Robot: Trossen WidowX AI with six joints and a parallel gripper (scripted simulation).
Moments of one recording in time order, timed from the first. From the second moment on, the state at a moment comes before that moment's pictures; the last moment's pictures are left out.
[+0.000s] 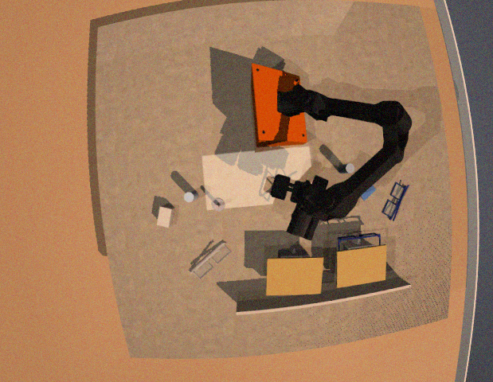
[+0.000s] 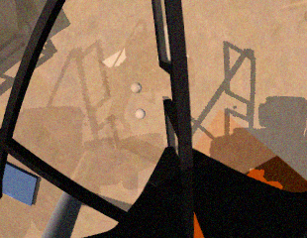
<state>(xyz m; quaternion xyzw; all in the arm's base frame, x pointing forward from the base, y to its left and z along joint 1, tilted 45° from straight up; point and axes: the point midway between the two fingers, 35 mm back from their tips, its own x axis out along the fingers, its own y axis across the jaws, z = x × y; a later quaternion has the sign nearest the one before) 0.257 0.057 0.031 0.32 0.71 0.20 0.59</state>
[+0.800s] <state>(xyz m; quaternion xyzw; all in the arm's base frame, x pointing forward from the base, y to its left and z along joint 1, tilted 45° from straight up) 0.291 -0.018 -0.031 0.53 0.73 -0.11 0.42</state>
